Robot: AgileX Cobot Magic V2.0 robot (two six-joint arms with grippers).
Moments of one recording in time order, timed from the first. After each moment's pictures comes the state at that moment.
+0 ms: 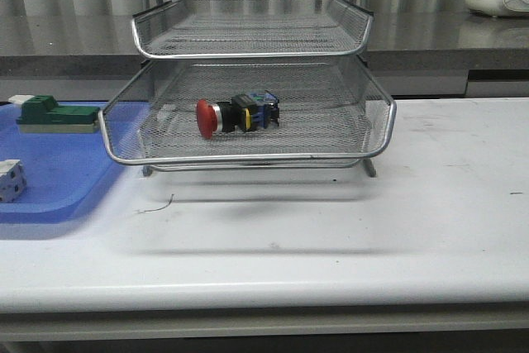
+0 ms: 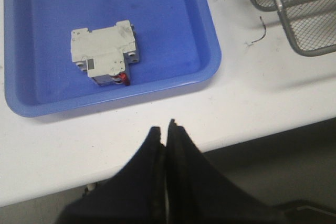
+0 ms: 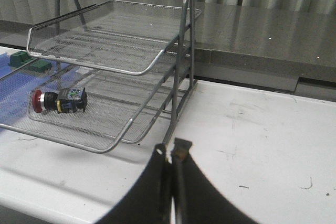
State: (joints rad) left arm -0.08 0.90 -0.73 -0.12 0.73 0.24; right arm 0.27 0.16 -0.30 0.06 0.31 -0.06
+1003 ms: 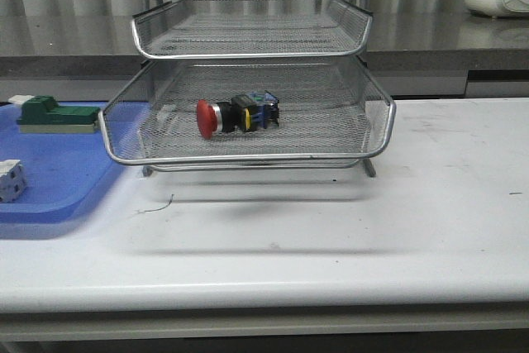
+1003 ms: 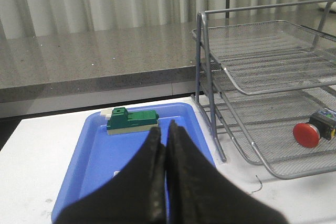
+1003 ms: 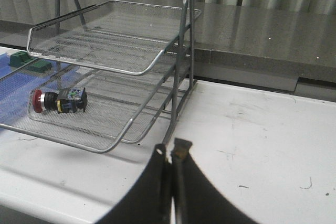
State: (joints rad) left arm -0.08 0.09 -0.33 -0.18 0.37 0.24; right arm 0.27 0.16 -0.30 0.06 0.31 -0.06
